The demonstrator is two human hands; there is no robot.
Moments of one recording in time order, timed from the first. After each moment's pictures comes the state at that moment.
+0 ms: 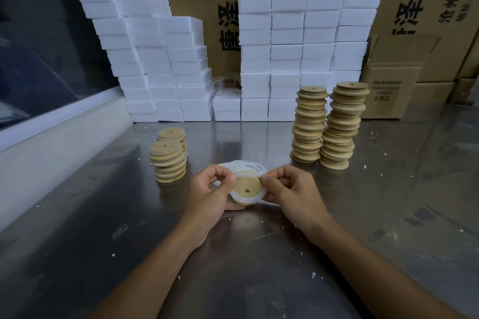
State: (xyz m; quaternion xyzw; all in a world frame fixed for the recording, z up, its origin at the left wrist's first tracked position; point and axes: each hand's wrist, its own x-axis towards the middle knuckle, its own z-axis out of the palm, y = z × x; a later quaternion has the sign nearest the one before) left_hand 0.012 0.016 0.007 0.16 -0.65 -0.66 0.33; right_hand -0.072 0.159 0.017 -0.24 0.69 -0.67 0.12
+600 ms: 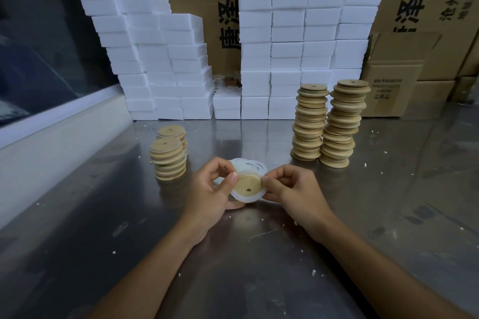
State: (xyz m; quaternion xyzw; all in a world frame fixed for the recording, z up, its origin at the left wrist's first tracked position) left_hand 0.014 0.011 0.004 0.11 -0.70 -0.62 0.32; right_hand -0.072 0.162 0.019 -0.25 0.70 -0.66 0.14
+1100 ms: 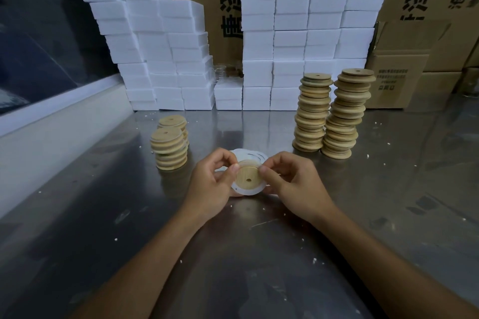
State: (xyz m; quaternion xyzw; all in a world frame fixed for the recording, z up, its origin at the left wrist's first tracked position) left_hand 0.014 0.006 0.003 0.08 -0.76 -0.55 0.33; right_hand -0.071 0.163 0.017 -0.34 0.73 -0.60 0.06
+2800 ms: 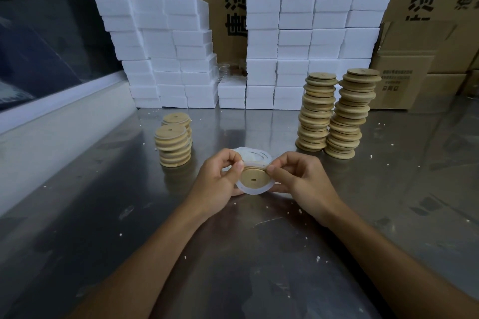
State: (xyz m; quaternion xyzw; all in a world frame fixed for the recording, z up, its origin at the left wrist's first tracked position) left_hand 0.019 0.011 0.013 0.09 -0.75 -0.60 0.25; right_hand -0.070 0.170 0.027 -0.31 0.68 -0.65 0.15
